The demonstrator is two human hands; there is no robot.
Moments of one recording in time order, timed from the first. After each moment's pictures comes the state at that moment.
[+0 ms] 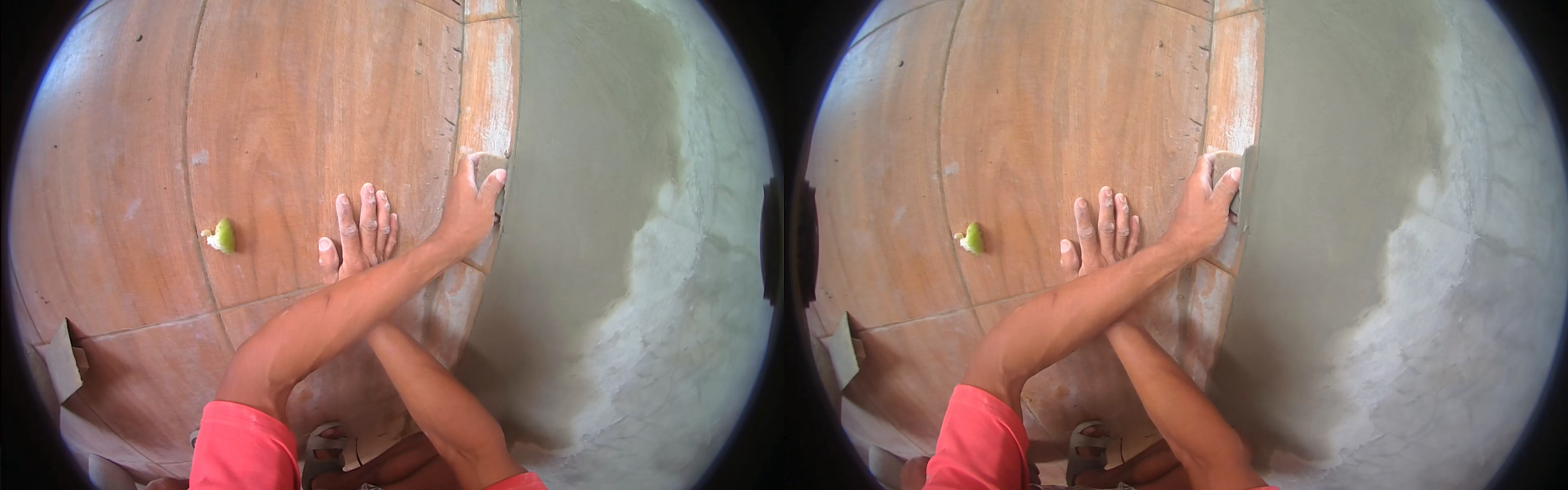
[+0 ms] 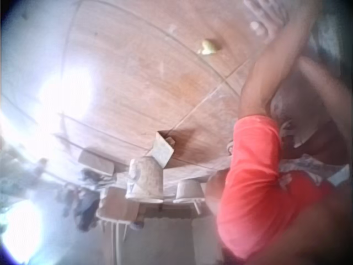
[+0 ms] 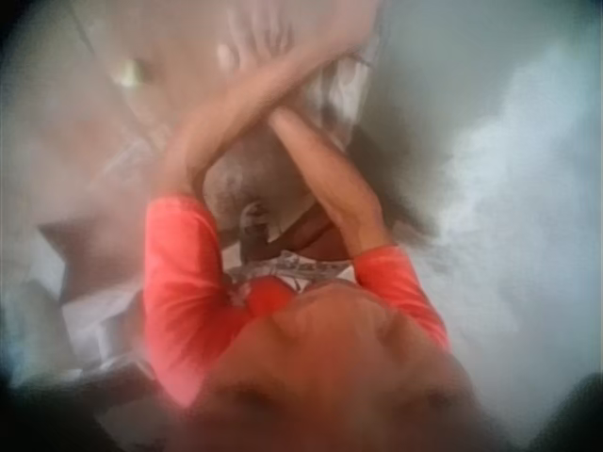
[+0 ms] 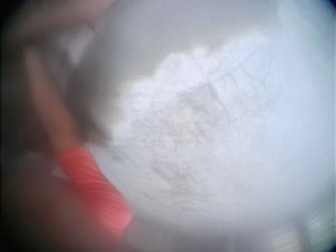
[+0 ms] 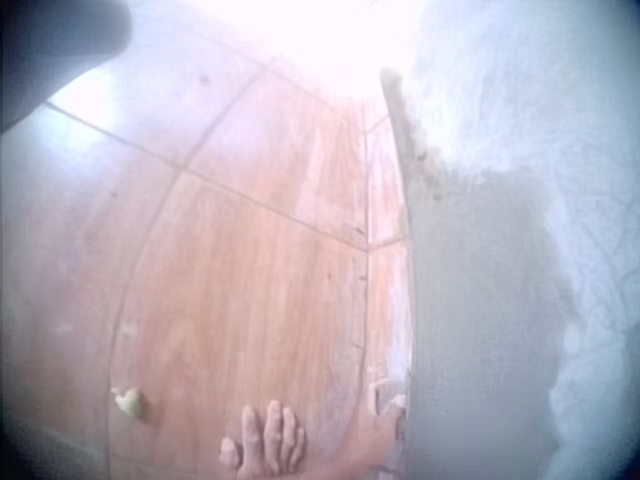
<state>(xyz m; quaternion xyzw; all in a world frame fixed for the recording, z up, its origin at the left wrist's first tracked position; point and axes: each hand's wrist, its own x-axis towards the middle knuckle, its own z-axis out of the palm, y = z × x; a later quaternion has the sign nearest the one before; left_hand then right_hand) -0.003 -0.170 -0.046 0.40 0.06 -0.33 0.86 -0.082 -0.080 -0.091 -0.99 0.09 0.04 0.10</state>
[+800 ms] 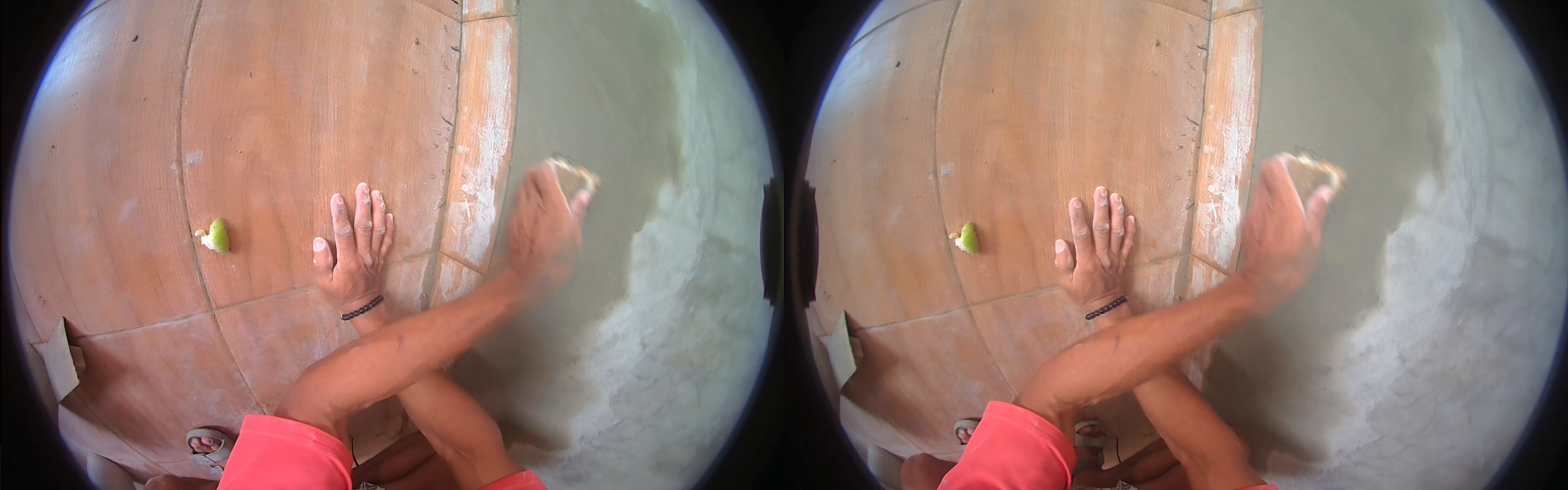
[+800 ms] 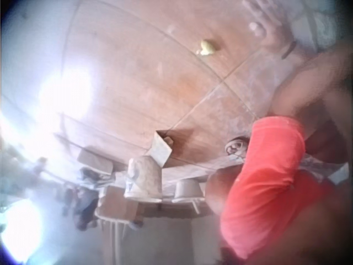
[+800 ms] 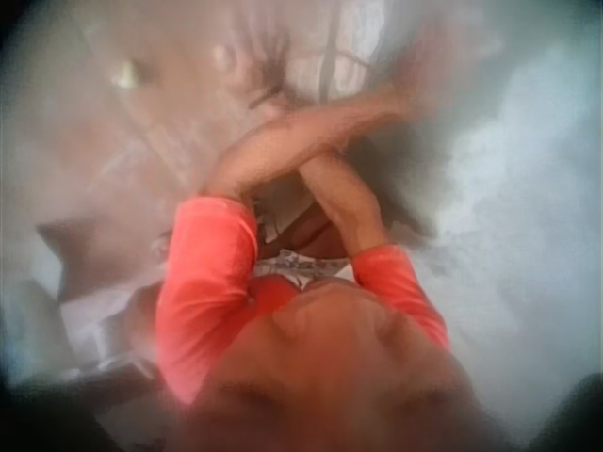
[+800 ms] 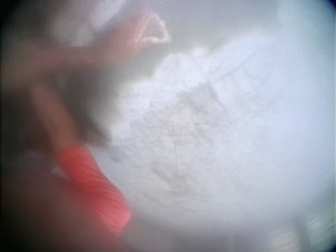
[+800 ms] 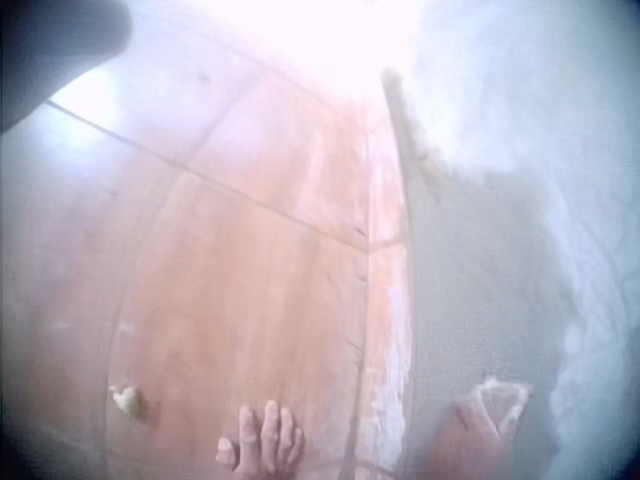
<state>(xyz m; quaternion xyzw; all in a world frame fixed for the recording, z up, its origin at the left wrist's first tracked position) -0.003 -0.183 0.059 0.56 0.02 -0.25 0.79 -0.082 -0.078 -0.101 -0.99 0.08 0.00 0.10</state>
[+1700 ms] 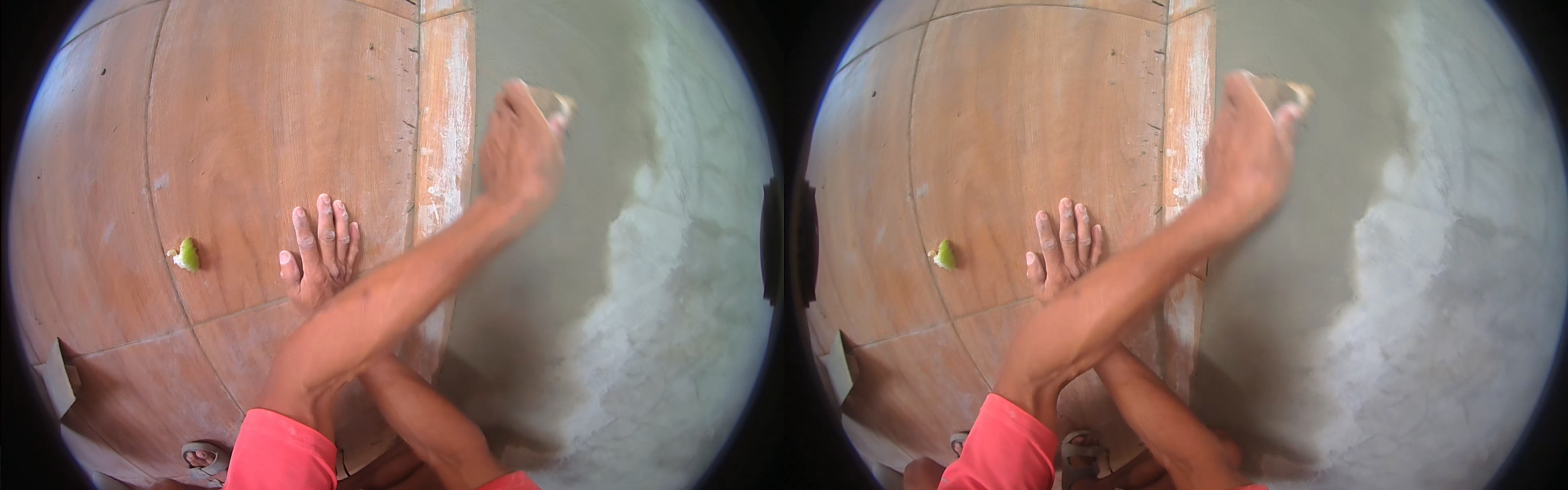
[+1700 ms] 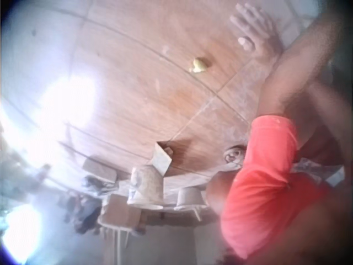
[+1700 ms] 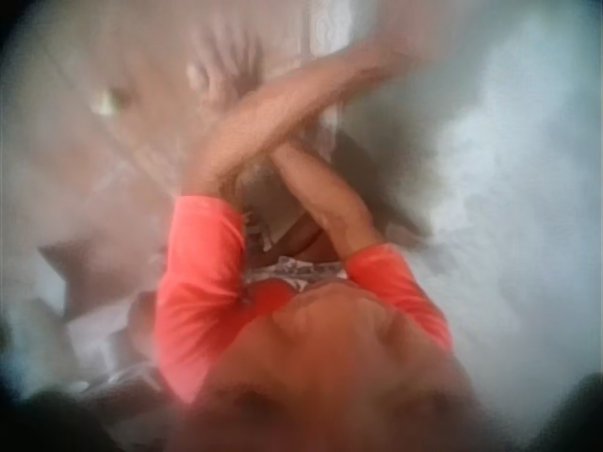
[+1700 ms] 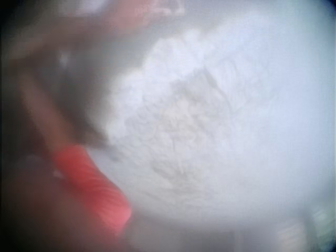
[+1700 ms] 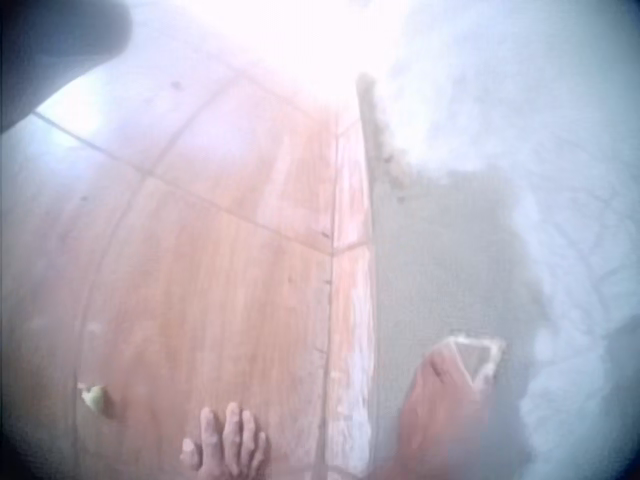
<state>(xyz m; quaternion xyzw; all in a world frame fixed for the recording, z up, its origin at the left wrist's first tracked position) 0.075 -0.195 0.060 0.63 -0.02 -0.21 0.75 -0.080 -0.077 -0.091 -0.99 0.09 0.03 0.10</state>
